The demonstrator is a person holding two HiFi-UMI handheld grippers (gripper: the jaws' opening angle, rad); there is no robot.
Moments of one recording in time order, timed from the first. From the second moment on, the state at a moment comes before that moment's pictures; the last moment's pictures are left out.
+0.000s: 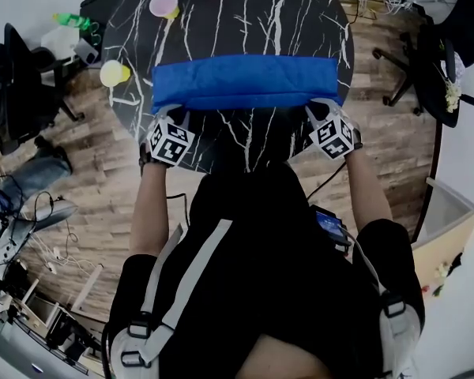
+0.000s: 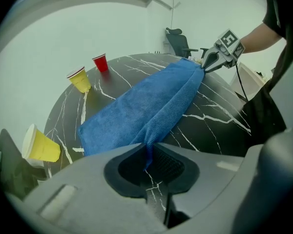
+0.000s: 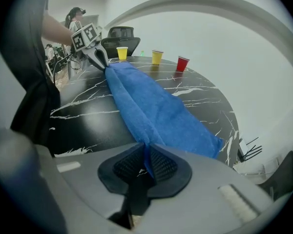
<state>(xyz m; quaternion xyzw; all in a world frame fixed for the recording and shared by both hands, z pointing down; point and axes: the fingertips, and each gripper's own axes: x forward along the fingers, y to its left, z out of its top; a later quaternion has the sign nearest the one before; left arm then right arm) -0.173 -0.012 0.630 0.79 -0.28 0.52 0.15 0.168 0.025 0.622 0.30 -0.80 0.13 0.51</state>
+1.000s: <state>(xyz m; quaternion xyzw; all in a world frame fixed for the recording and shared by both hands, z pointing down) -0.183 -0.010 0.619 0.79 -0.31 0.48 0.23 0.172 0.024 0.613 0.33 -0.80 0.19 0.47</state>
